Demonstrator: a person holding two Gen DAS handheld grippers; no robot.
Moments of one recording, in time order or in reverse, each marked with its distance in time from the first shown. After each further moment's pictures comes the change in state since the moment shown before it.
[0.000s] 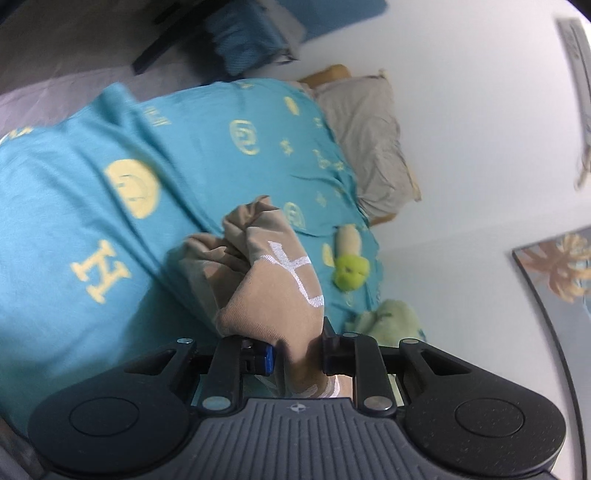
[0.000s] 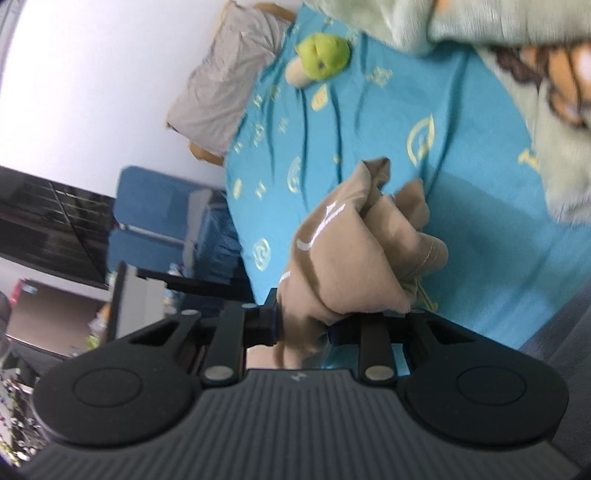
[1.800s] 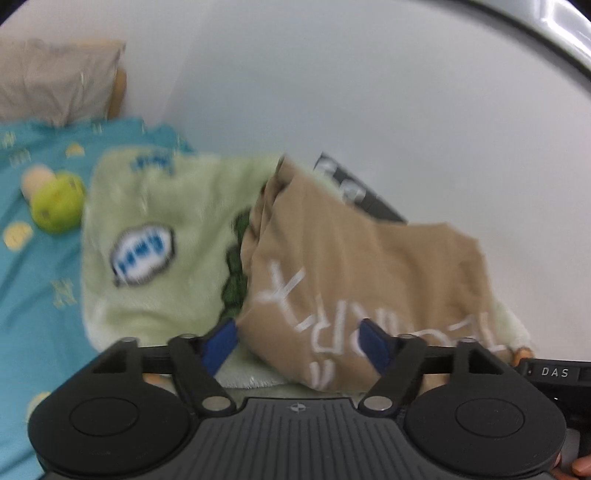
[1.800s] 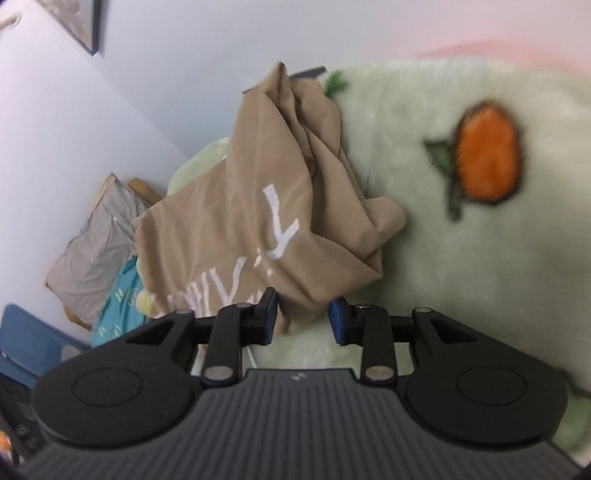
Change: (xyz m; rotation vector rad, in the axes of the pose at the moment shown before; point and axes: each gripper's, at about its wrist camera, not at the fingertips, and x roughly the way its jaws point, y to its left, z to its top) left arm 0.266 -0.328 -0.263 1.033 0.406 -0.216; right arm -0.224 -0.066 0.226 -0.074 -0.465 -0.482
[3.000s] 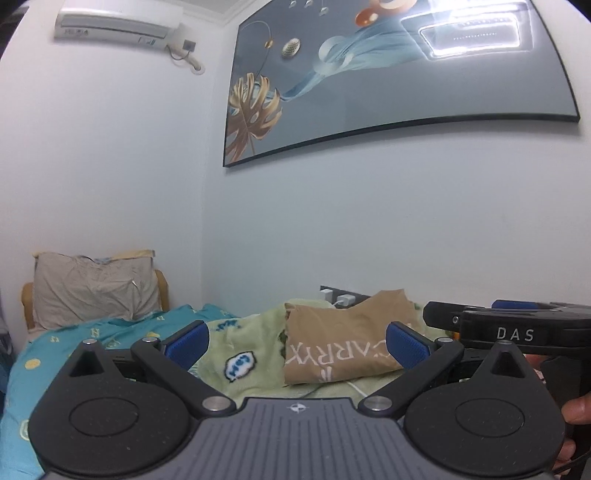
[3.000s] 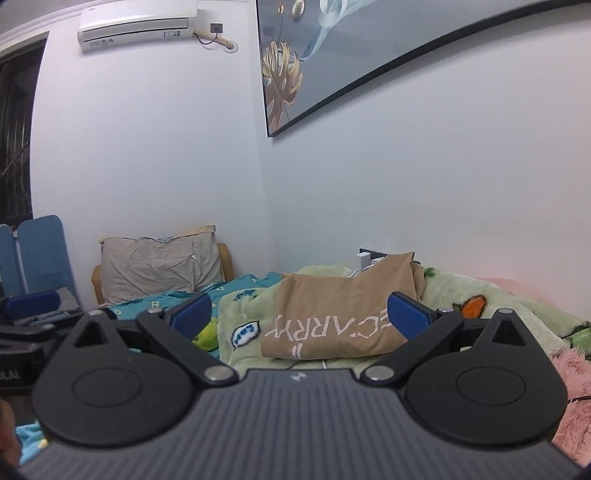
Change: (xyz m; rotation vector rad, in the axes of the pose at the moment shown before) left arm -0.305 -0.081 -0.126 0.366 -0.466 0.157; right arm -0.195 0.058 -0.140 -0.592 -0.574 0.118
